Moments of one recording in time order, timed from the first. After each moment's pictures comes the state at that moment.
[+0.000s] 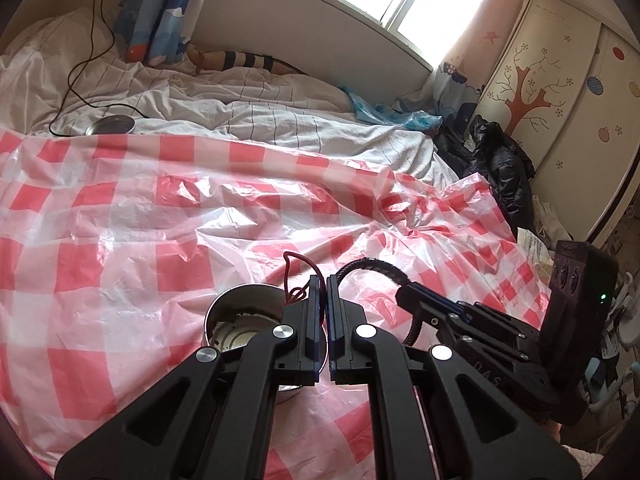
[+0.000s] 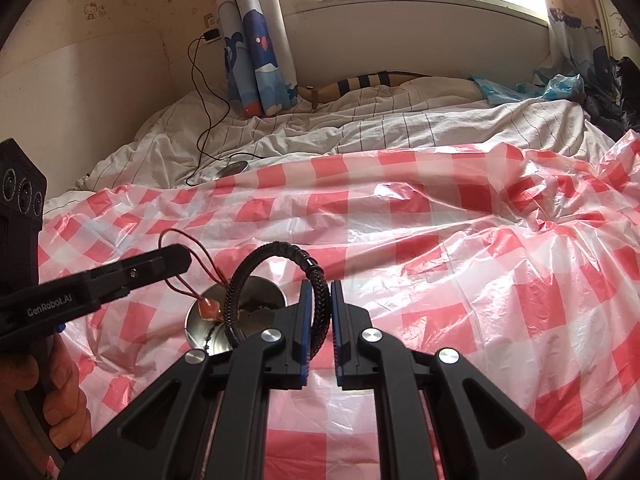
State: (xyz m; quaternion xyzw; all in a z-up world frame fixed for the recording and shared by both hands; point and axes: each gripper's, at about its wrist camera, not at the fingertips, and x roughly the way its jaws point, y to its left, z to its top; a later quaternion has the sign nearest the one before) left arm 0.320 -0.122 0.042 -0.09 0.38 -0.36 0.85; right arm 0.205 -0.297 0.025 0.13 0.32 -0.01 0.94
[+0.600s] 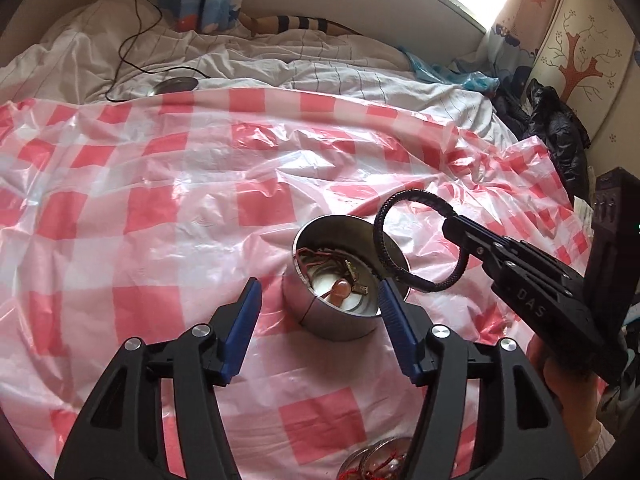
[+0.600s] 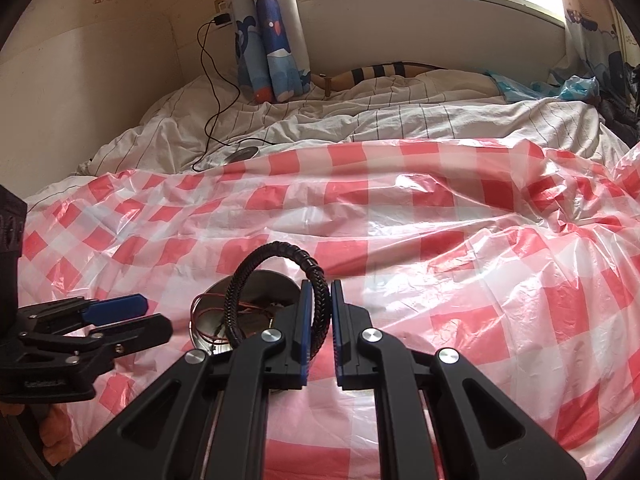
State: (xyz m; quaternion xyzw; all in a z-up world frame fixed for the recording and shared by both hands) left arm 0.300 -0.081 0.028 -0.03 0.44 -0.25 0.86; right arm 0.228 -0.271 0.014 0.11 0.34 0.02 0.93
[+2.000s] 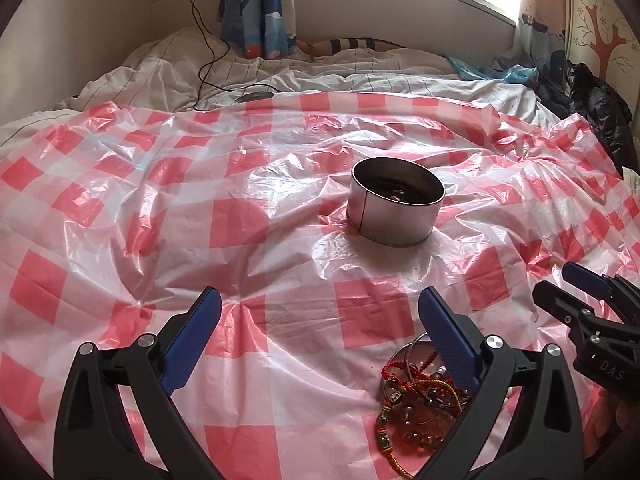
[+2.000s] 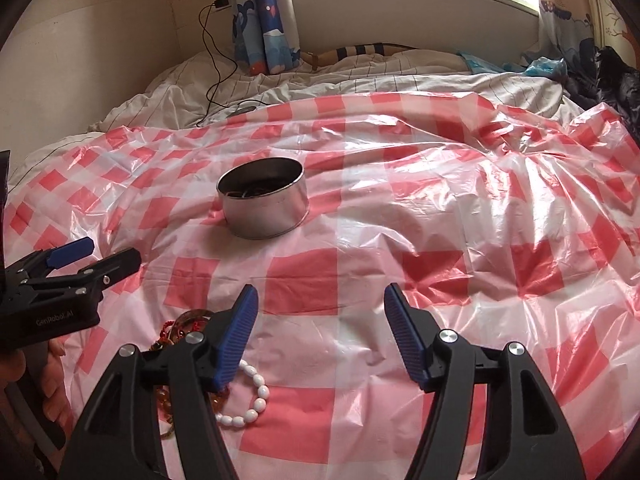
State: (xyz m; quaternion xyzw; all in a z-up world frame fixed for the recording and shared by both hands) left arm 0.190 -0.058 0.014 0.05 0.39 -0.13 0.91; right arm 0.088 -0.252 -0.003 0.10 0.37 -0.01 0.92
